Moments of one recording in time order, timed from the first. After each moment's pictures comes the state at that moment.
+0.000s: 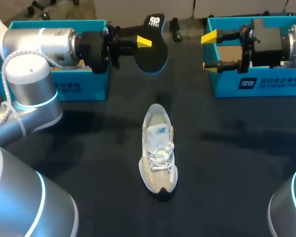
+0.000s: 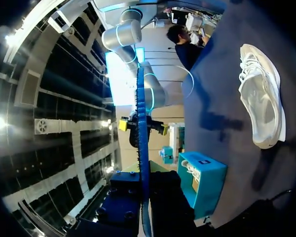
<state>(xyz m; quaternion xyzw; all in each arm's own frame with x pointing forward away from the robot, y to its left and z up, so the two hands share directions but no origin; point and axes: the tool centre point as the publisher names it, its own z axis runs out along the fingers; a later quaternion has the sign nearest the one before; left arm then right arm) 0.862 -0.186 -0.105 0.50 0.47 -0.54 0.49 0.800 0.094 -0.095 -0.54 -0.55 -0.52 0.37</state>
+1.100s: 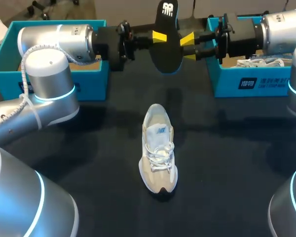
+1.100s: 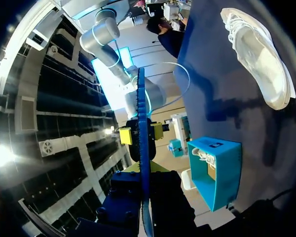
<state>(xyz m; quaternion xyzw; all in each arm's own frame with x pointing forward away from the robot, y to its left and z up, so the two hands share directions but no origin) 0.884 -0.227 -0.101 0.54 0.40 -0.49 0.56 0.831 0.140 -0.100 -0.53 -0.55 -0.48 0.42</state>
